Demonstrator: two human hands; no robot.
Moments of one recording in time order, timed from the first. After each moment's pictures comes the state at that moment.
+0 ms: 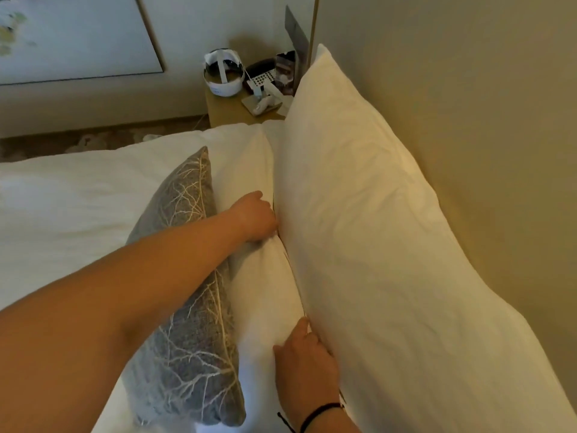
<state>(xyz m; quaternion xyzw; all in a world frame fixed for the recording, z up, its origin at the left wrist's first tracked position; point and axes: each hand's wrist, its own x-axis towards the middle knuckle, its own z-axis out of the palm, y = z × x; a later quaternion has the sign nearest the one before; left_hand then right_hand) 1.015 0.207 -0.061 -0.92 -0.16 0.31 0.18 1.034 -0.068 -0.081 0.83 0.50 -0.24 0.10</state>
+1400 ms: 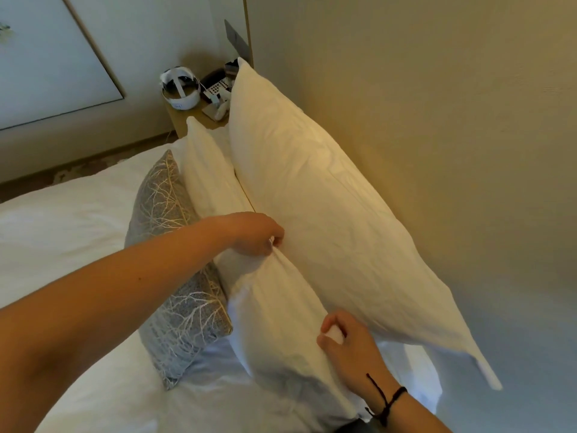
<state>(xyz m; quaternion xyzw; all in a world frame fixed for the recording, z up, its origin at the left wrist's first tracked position) 1.003 0.069 0.012 -0.93 -0.17 0.27 -0.15 1.064 -0.232 -0.003 0.79 0.26 -0.42 -0.36</state>
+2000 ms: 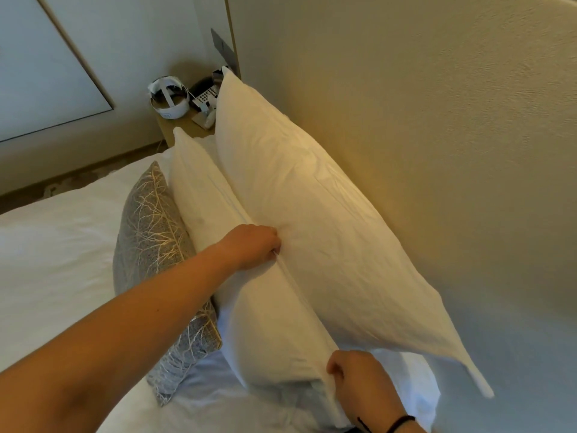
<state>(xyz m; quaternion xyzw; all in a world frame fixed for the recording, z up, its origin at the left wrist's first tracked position) 1.015 0.049 -0.014 -0.97 -0.16 0.15 -0.08 1.075 -0.259 -0.015 0.84 0.43 -0.33 -0.07</state>
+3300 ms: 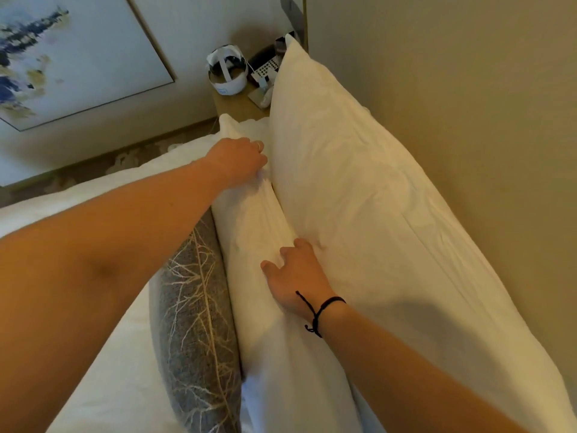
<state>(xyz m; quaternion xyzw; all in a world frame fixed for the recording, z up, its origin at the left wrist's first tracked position) 1.027 0.293 0.004 -0.92 -0.26 0.24 0.16 1.085 0.049 -0.025 0.73 0.44 -0.48 -0.22</state>
